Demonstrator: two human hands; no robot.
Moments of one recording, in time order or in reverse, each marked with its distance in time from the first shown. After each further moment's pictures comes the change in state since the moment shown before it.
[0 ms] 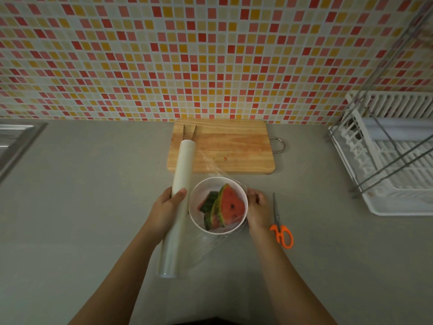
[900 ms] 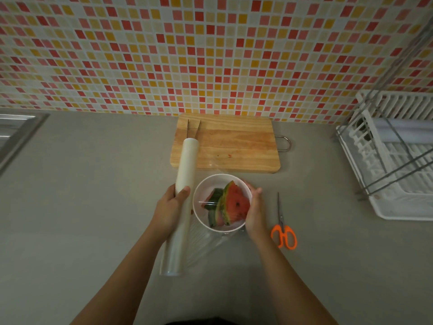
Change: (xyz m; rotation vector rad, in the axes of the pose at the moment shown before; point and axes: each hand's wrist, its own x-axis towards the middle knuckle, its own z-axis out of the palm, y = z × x) left_hand 0.000 -0.001 0.009 -0.025 0.066 0.009; right_hand -0.011 0.009 0.004 0.106 -0.309 -0.155
